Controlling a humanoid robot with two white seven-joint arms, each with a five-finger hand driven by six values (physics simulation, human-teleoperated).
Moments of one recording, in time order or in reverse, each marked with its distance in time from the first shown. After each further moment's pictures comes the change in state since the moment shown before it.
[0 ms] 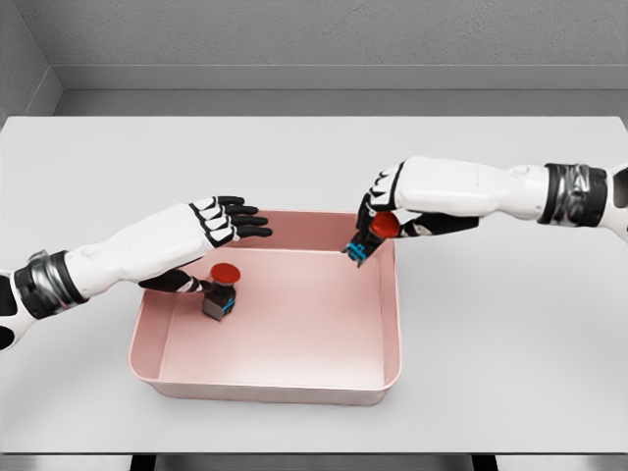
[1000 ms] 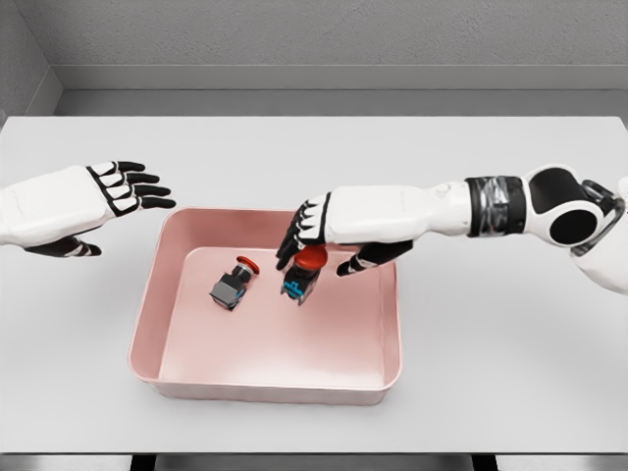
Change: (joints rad) left arm -0.081 0.370 0.014 0.001 0.014 0.000 0.003; right arm -0.100 0.147 0.145 0.001 0.001 0.000 0.023
